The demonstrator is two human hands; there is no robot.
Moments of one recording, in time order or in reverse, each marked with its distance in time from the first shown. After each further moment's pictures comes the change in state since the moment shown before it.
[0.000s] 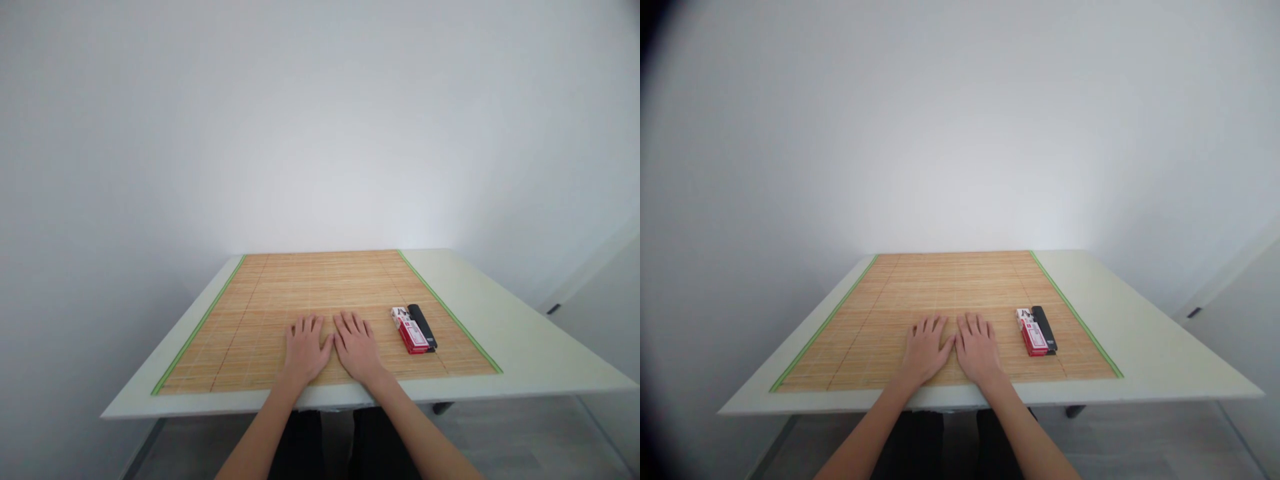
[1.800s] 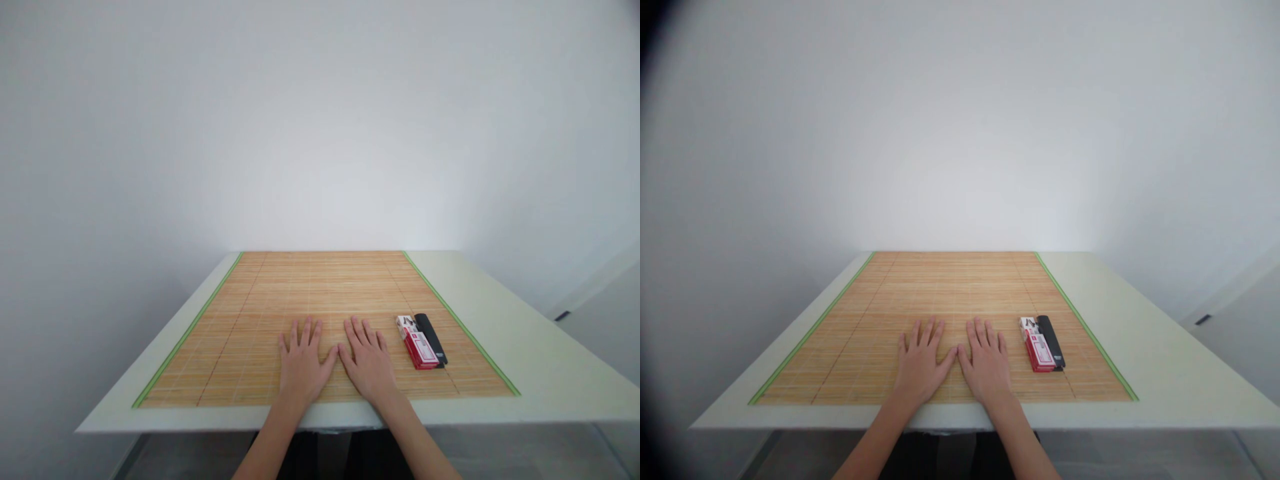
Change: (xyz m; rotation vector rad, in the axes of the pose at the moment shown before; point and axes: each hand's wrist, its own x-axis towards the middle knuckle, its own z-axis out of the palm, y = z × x) left_hand -0.003 0.006 0.014 0.002 -0.011 -0.091; right_hand -0.004 0.017 0.006 -0.016 -0.045 0.074
